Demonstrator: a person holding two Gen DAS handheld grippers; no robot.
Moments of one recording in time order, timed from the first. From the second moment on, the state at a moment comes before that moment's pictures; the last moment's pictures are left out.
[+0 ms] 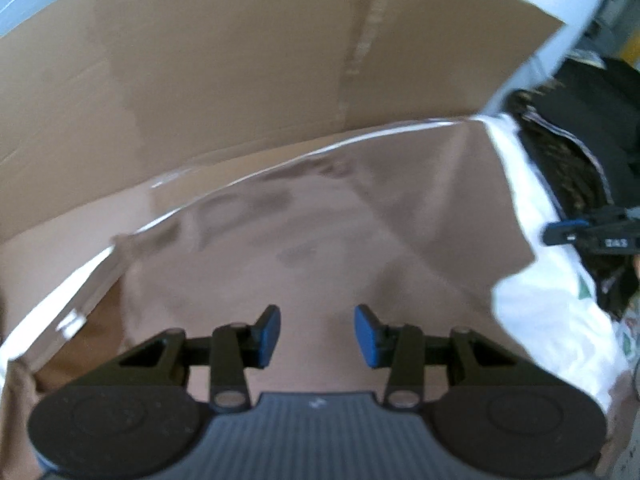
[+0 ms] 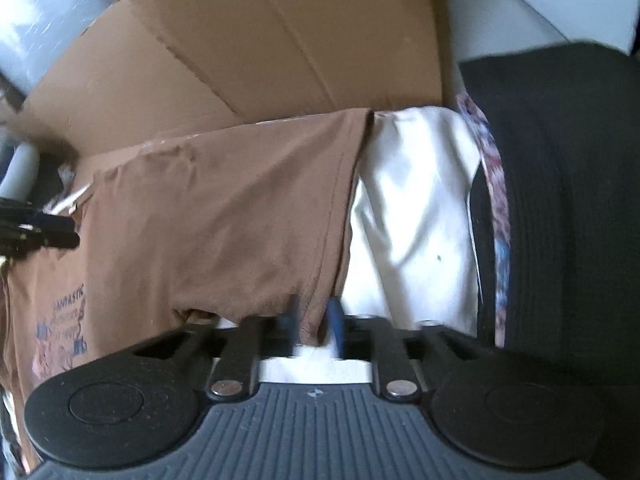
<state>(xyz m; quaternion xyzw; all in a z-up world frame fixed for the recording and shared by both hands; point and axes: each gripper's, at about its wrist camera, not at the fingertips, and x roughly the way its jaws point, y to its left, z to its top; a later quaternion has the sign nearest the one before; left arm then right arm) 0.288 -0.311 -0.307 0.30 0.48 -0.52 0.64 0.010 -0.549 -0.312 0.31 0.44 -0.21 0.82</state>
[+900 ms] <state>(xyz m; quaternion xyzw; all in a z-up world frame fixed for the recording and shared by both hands) 0.180 -0.391 -0.341 0.39 0.45 -0.60 0.54 0.025 -0.551 -0.298 0.26 0.45 -0.23 0.83</state>
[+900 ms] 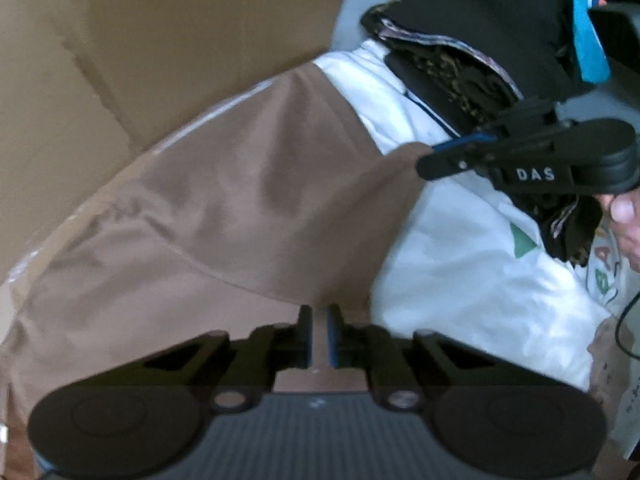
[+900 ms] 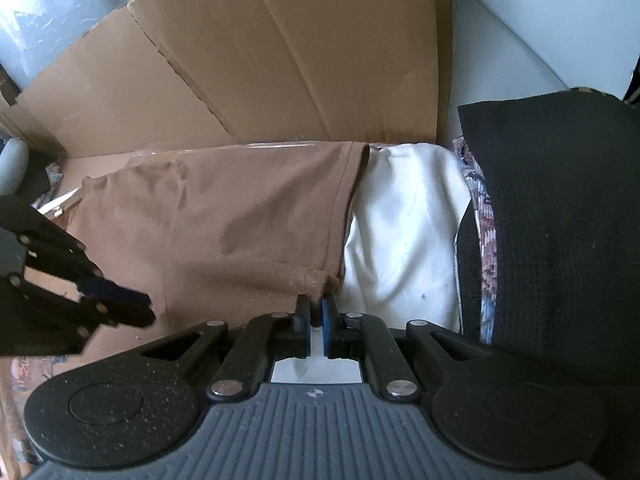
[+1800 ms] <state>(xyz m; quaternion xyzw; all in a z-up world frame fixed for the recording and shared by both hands) 0.189 -0.372 -0.385 0.27 0.54 -0.54 0.58 0.045 -0.569 -0.301 0.28 0.42 -0.25 0.83</state>
